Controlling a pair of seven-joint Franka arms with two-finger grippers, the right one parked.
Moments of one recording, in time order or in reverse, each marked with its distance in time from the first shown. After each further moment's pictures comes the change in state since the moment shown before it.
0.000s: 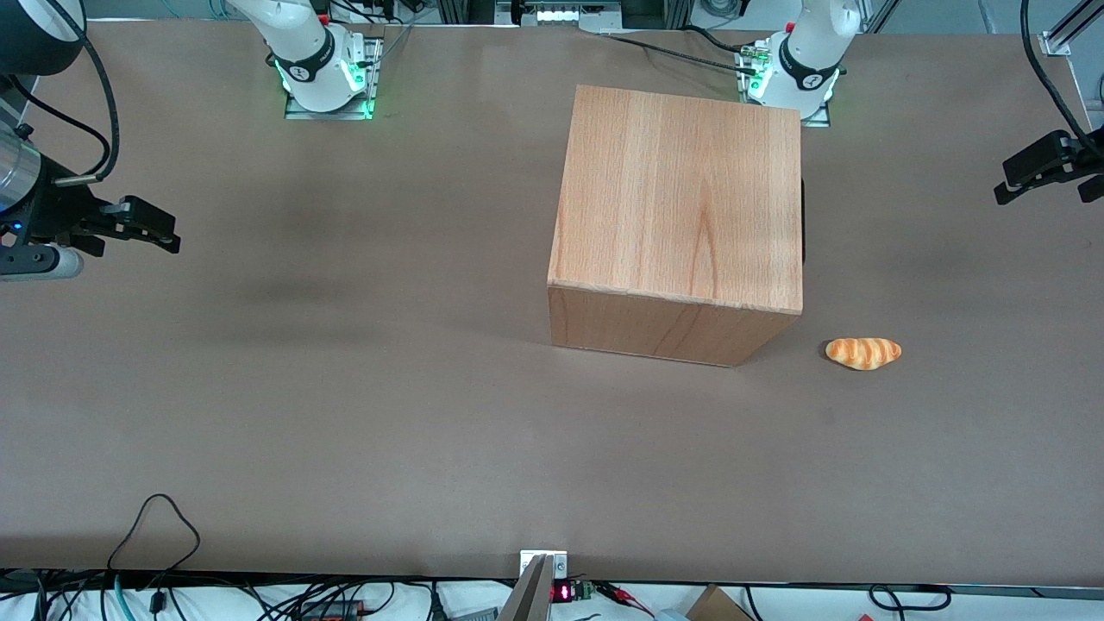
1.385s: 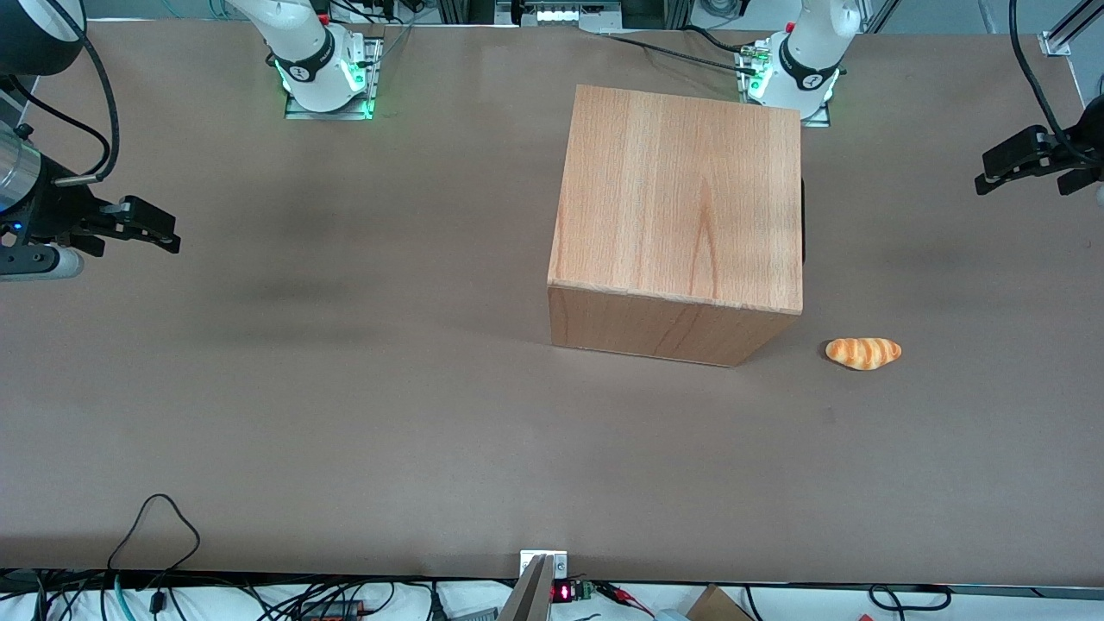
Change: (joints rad) arm 0.005 0.004 -0.030 -0.002 0.000 -0.055 0.003
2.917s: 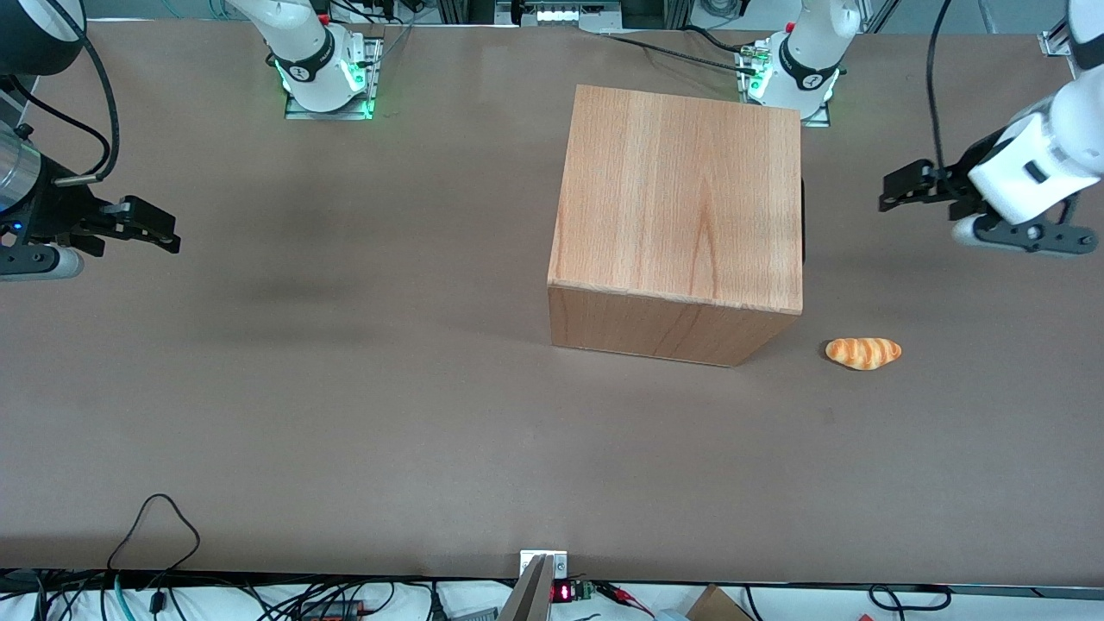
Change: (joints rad) arm 0.000 0.003 -0.090 -0.214 -0.102 0.118 0.000
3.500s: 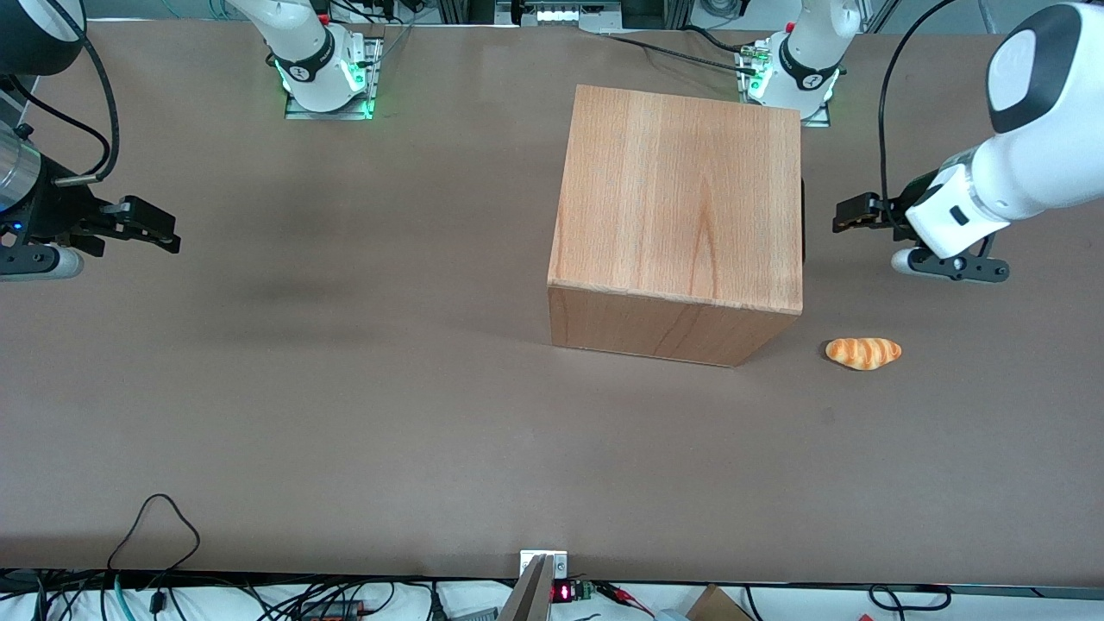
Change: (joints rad) arm 0.000 -0.005 -0.015 -0.197 -0.039 0.159 0.000
